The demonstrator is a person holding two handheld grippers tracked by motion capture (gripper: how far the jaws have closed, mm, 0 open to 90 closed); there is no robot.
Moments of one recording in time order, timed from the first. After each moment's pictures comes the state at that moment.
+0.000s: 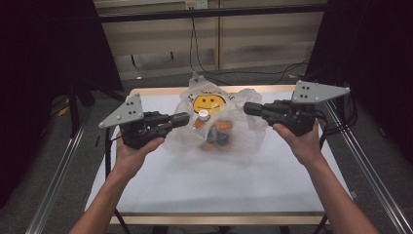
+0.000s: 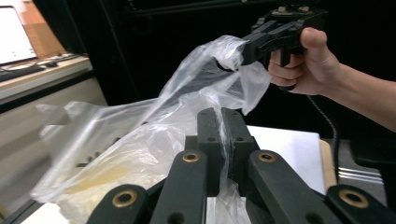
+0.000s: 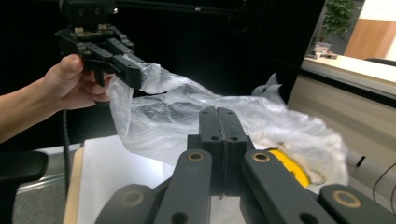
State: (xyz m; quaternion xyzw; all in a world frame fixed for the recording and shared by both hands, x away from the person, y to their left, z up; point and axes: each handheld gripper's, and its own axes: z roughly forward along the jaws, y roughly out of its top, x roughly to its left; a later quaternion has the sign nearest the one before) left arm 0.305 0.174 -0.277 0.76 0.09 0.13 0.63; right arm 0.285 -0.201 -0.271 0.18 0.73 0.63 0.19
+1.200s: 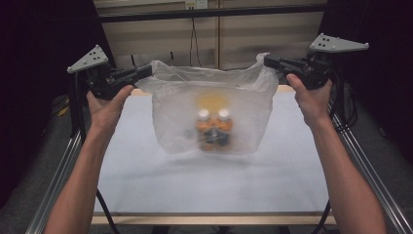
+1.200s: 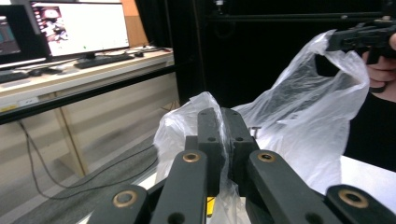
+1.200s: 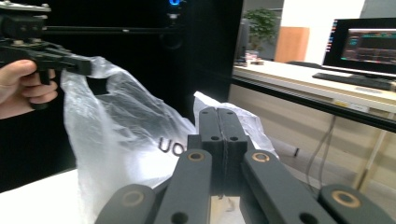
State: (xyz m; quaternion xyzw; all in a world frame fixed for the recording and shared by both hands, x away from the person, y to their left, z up) left arm 0.397 0.239 -0.236 0.73 0.22 0.20 0.62; right arm 0.357 -0.247 -0.233 0.28 0.69 0.62 0.26
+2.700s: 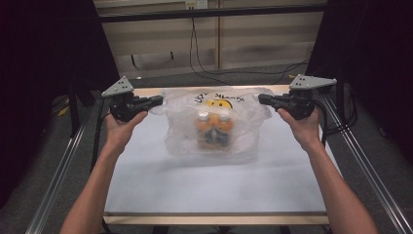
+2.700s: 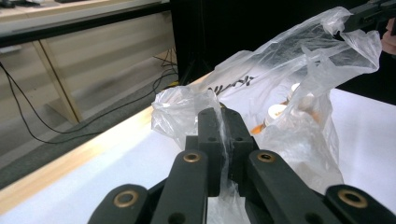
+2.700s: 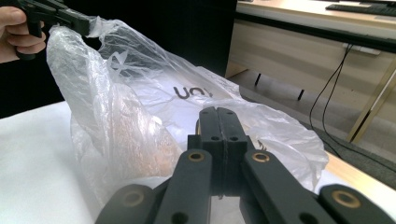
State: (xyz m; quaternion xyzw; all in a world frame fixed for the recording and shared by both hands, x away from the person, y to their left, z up) left arm 0.407 0.228 -0.322 0.78 0.24 0.16 0.55; right arm 0.356 -0.245 -0.327 0.31 0.75 0.55 0.21
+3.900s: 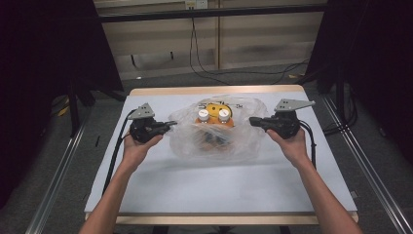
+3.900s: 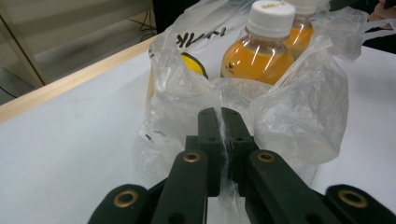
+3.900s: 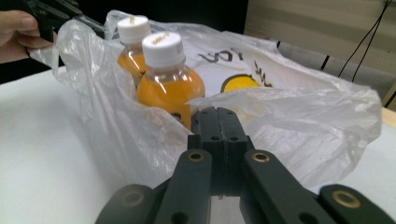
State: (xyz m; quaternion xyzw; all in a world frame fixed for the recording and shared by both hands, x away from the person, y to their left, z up) left arm 0.396 0.203 -0.398 0.82 0.24 0.11 0.50; right arm 0.352 -0.228 -0.394 0.33 0.77 0.52 0.16
